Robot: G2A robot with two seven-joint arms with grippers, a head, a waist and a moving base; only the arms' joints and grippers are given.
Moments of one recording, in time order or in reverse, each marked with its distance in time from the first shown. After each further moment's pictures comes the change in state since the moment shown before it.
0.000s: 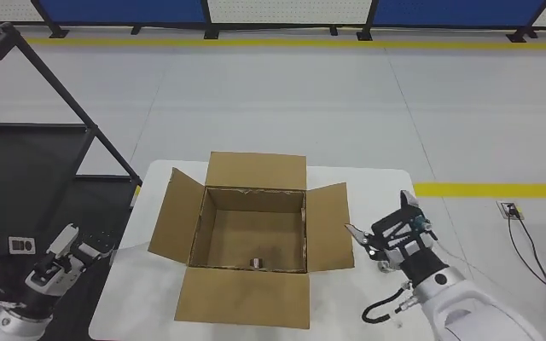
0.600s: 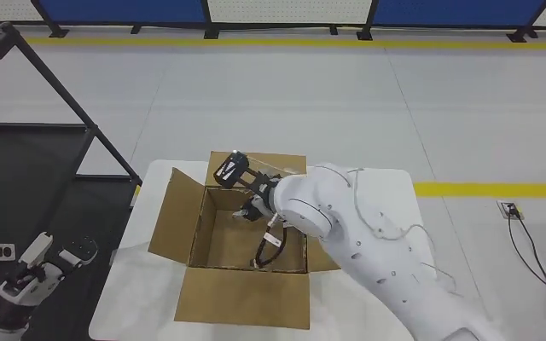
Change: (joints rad) left arm 0.007 0.008 -0.063 0.037 -0.063 0.002 -0.099; right arm 0.976 -0.200 -0.672 1.008 0.567 0.125 0.396
